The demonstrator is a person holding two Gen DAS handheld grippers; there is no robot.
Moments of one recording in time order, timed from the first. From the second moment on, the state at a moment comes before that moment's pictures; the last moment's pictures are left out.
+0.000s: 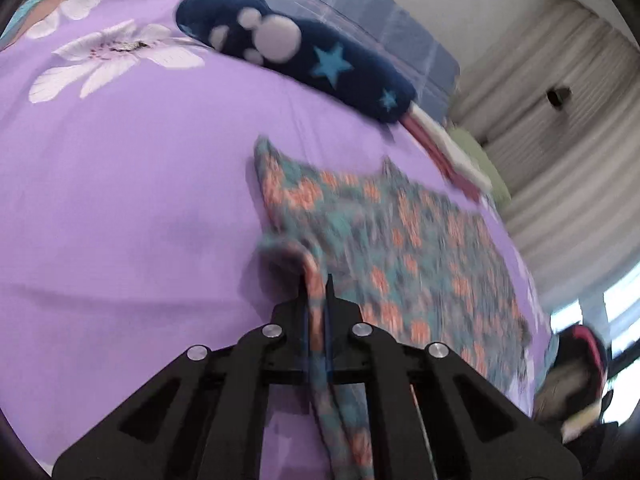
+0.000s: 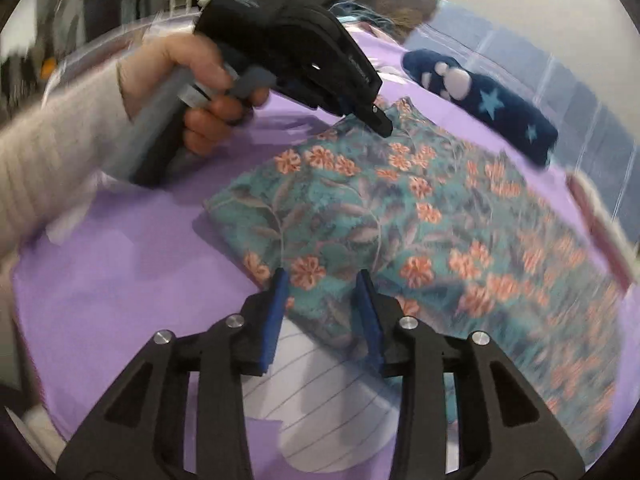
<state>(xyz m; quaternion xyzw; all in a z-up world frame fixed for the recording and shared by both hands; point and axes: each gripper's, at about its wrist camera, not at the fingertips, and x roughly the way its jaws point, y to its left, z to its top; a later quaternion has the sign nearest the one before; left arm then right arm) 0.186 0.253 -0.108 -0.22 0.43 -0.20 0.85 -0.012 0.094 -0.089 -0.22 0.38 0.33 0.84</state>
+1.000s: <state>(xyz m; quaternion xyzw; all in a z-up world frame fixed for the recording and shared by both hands) 0.164 0.239 -0.104 -0.15 0.44 -0.21 0.86 -0.056 0.108 -0.068 -0.25 0.30 0.37 0.84</state>
